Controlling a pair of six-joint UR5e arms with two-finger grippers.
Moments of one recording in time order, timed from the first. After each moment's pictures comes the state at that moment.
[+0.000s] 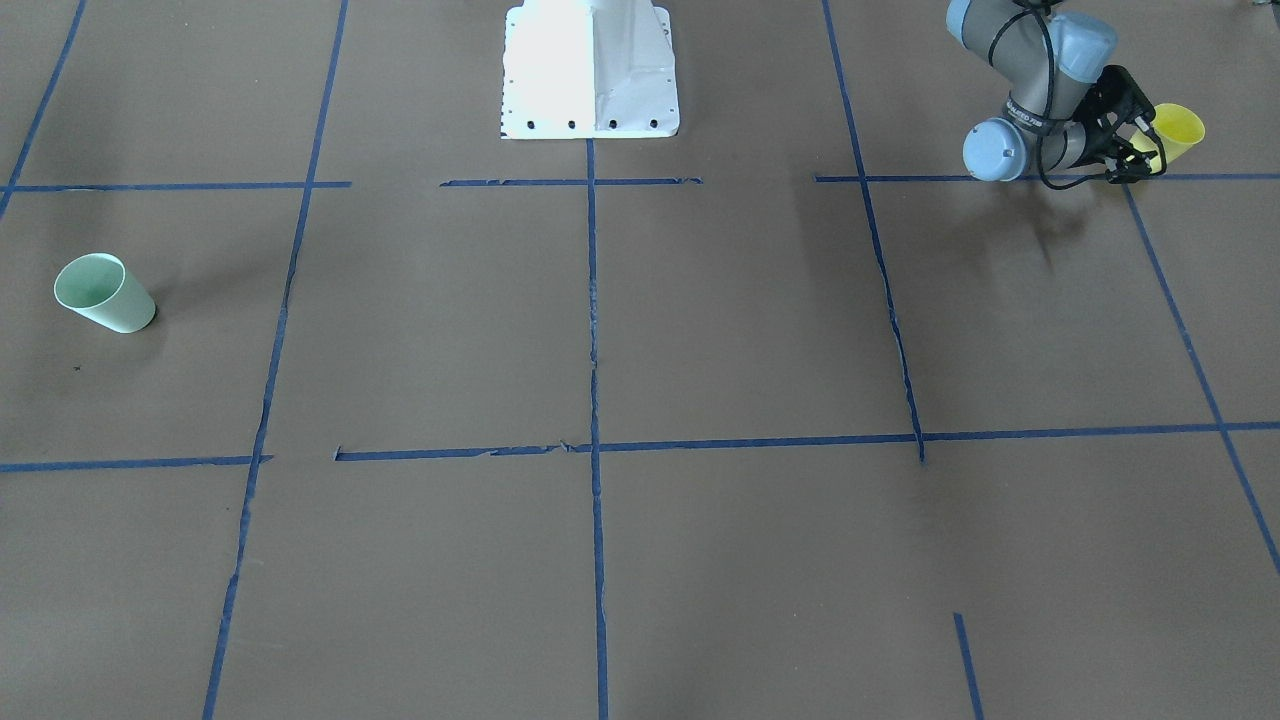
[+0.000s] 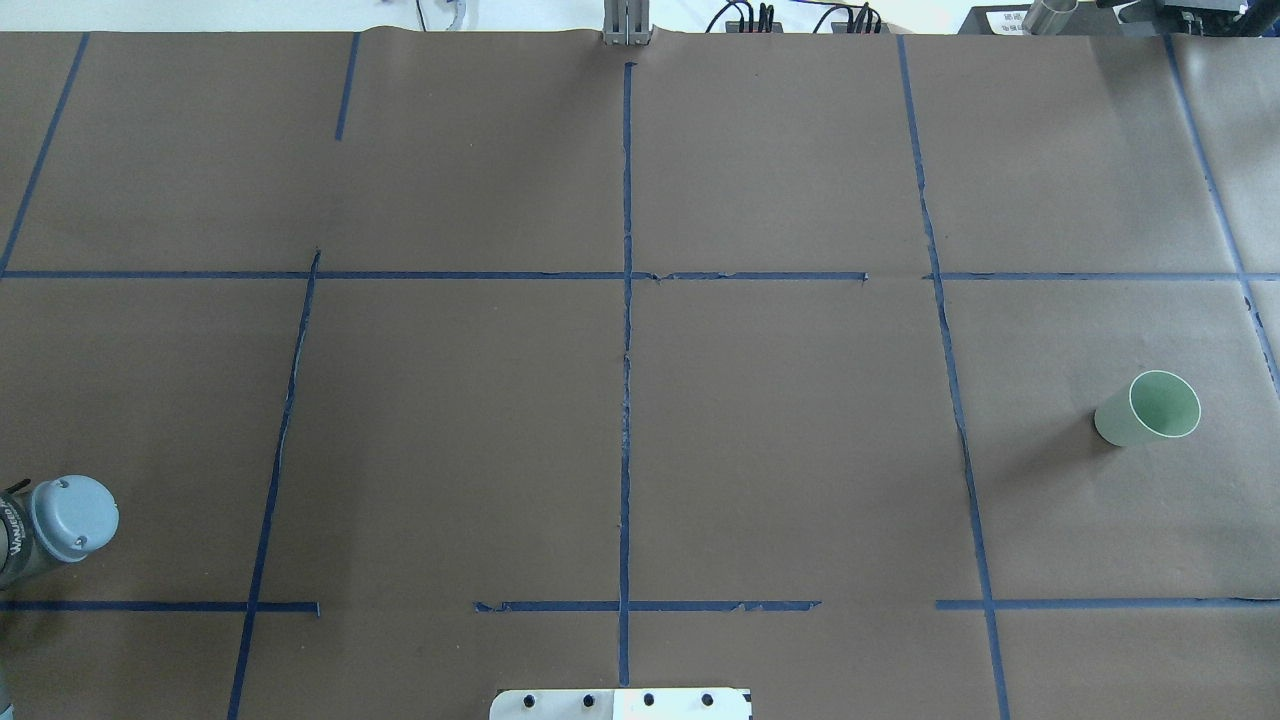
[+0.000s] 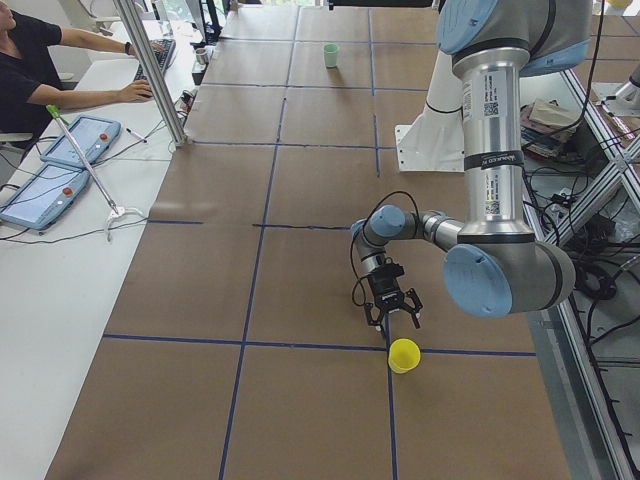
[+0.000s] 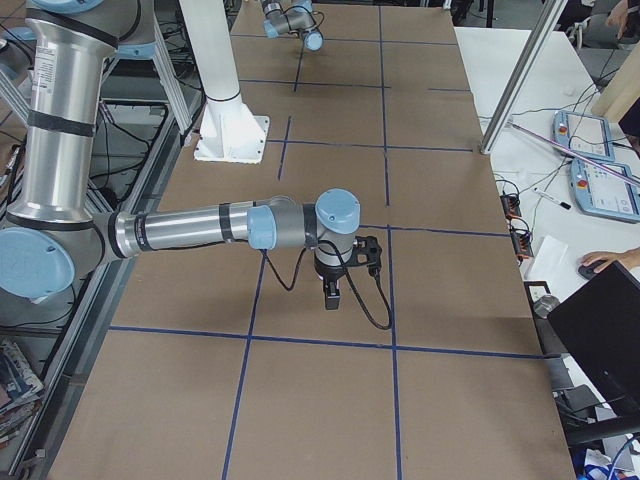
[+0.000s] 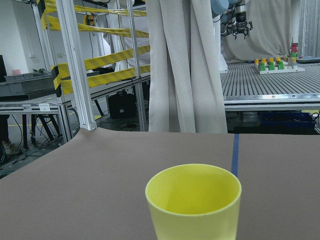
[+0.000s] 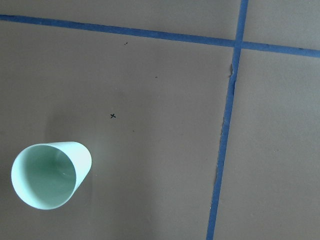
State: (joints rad) left arm -0.39 -1.41 -1.79 -0.93 -1.71 -2.81; right arm 1.43 -1.77 1.92 -1.63 2.35 0.04
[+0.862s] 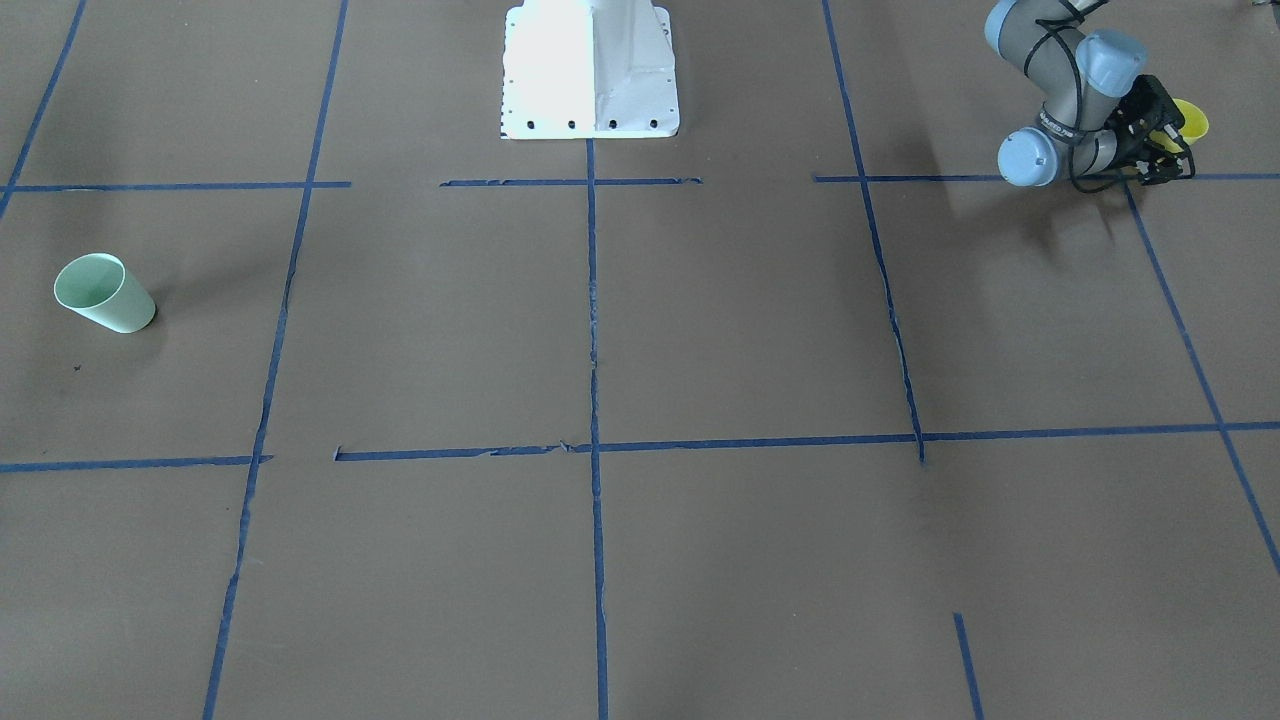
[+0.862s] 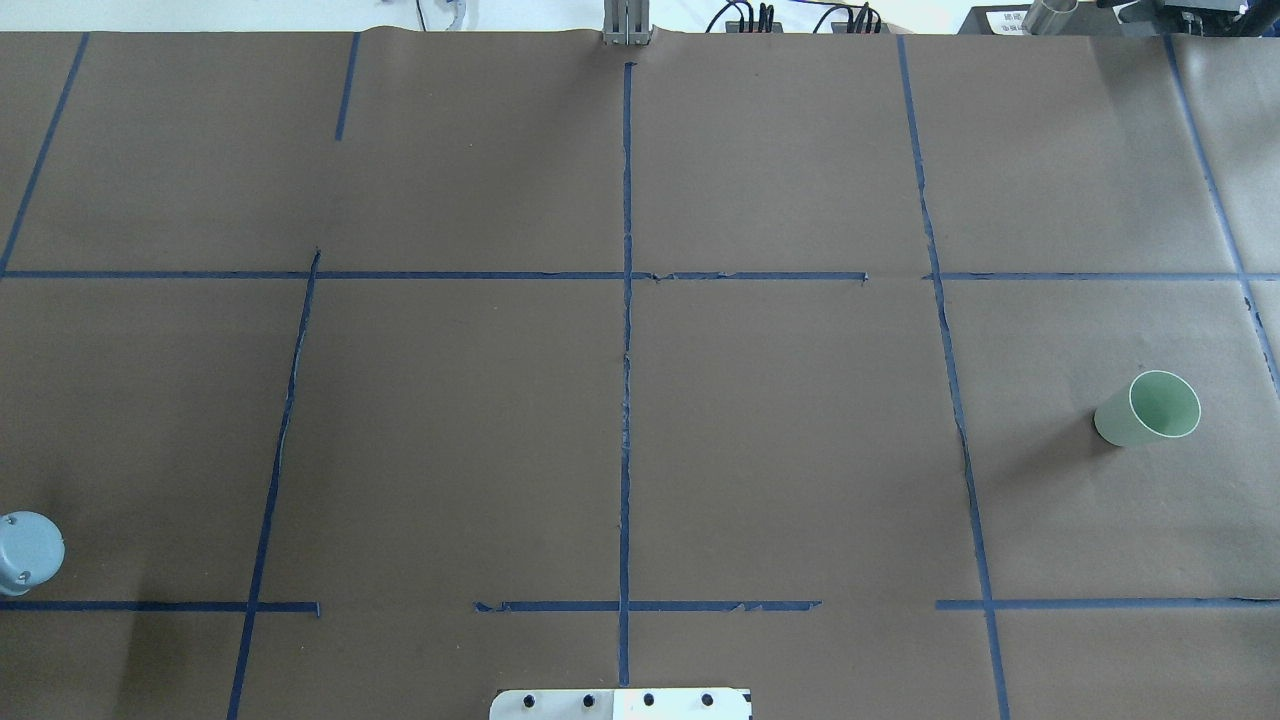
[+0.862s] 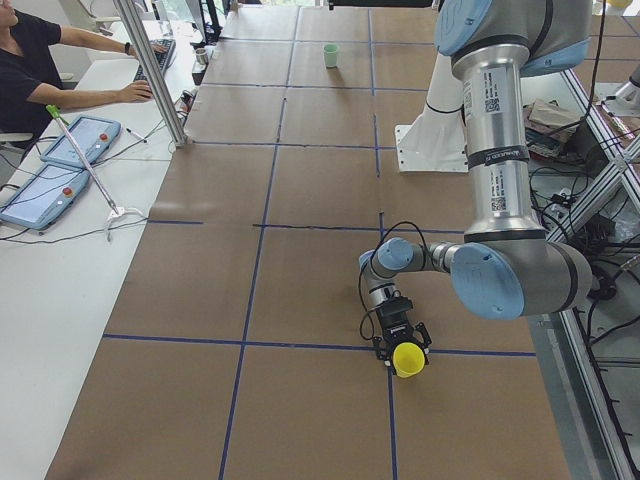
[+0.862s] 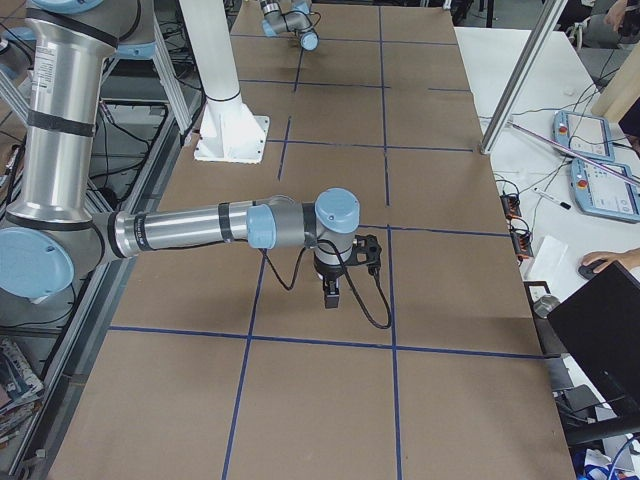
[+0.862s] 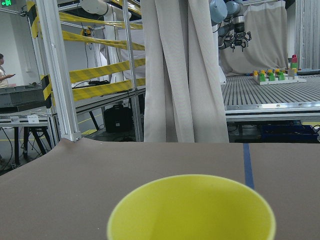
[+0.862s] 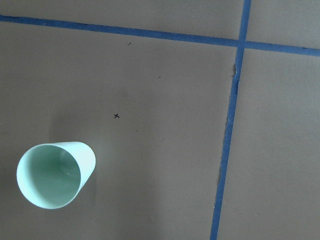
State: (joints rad) left arm -0.34 -1.33 -1.66 -1.10 -1.70 -2.82; right arm 1.43 -1.77 1.92 -1.63 2.36 0.05
